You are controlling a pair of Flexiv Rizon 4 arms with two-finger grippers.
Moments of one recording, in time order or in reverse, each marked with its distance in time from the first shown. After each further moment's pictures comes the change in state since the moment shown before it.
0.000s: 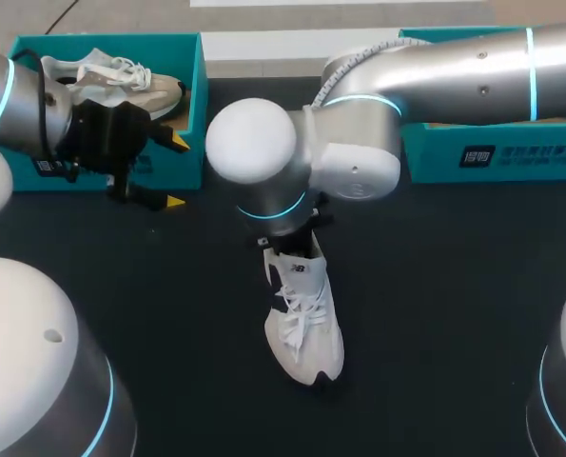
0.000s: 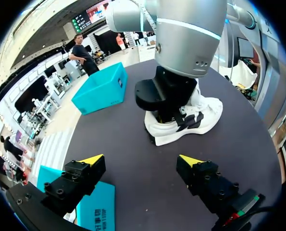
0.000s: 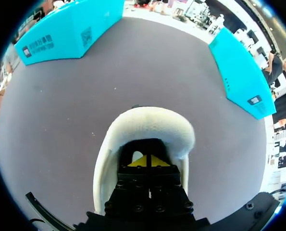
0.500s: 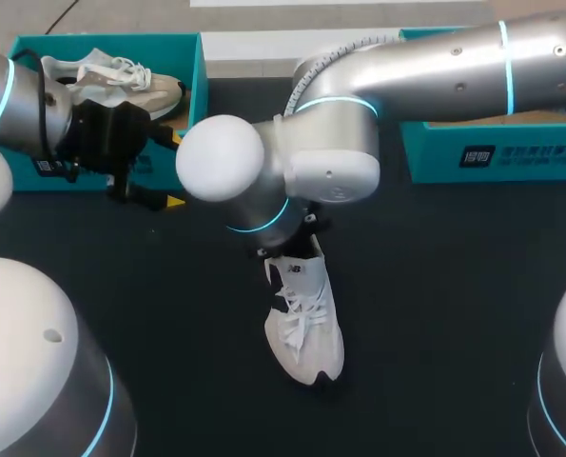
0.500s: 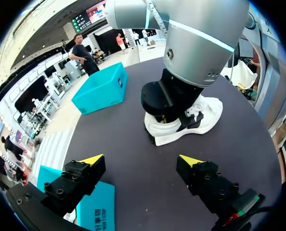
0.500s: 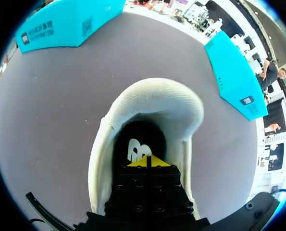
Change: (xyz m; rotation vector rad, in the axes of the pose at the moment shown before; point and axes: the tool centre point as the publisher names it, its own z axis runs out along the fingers) left arm 0.000 0.000 0.000 0.000 0.000 0.000; right arm -0.001 -0.014 0.005 0.041 -0.075 -0.046
